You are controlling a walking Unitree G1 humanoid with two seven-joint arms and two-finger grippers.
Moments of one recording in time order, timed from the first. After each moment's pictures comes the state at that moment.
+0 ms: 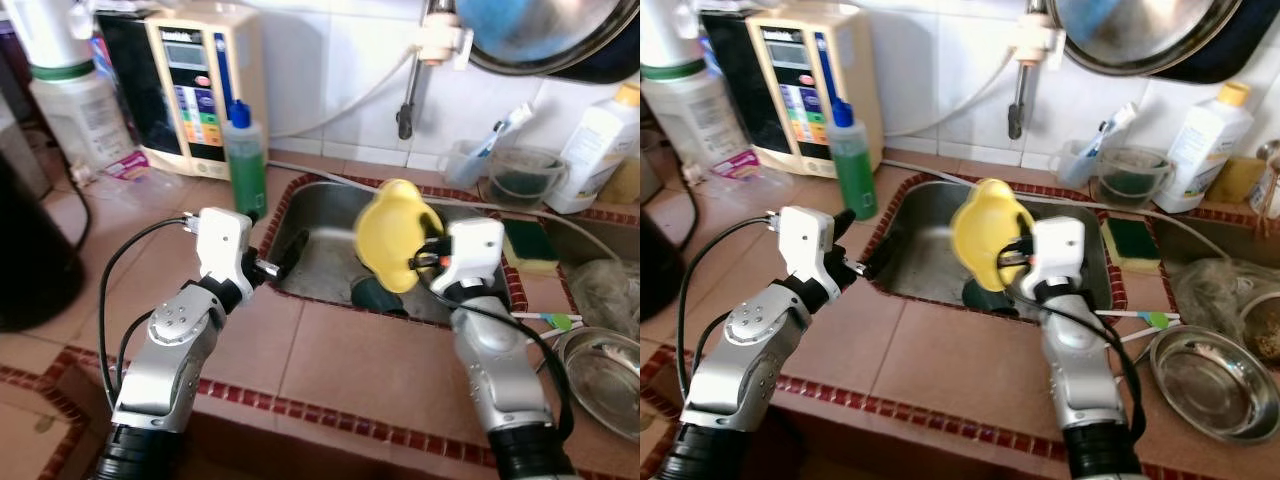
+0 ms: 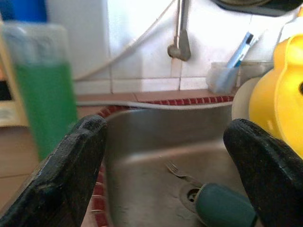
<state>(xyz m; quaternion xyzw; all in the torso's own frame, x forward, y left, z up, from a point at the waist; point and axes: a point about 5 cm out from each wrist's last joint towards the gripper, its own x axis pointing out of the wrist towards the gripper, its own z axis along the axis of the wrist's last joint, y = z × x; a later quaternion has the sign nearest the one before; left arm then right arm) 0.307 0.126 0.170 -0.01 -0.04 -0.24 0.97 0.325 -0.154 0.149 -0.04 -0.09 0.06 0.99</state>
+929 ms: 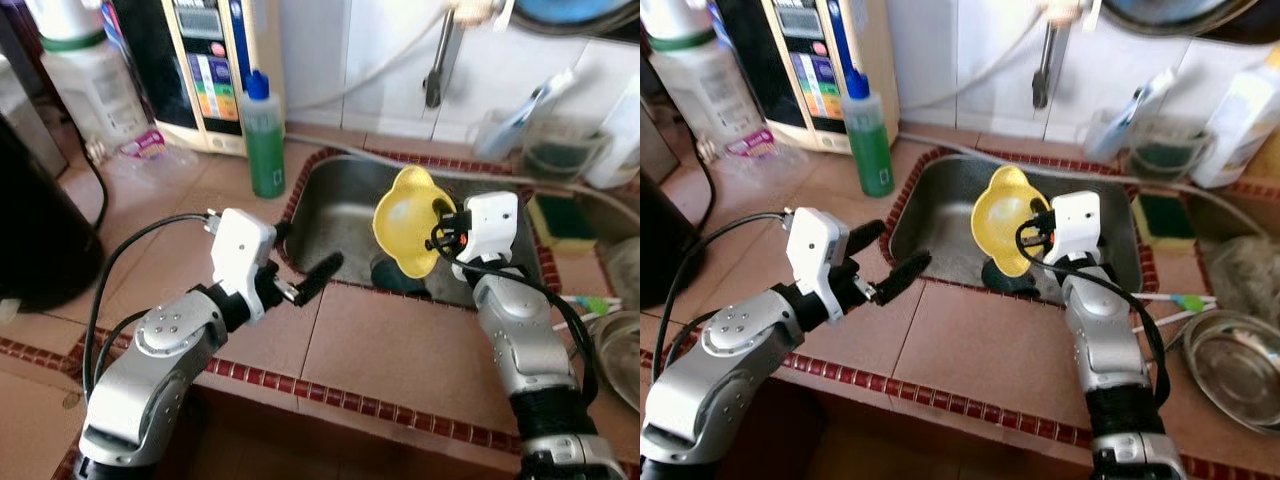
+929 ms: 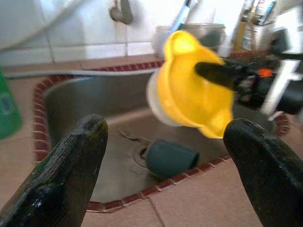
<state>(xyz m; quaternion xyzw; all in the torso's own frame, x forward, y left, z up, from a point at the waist) 0.266 0.103 0.198 0.00 -0.01 -0.38 0.93 0.351 -0.179 0.166 -0.06 -0.06 0.08 0.99</state>
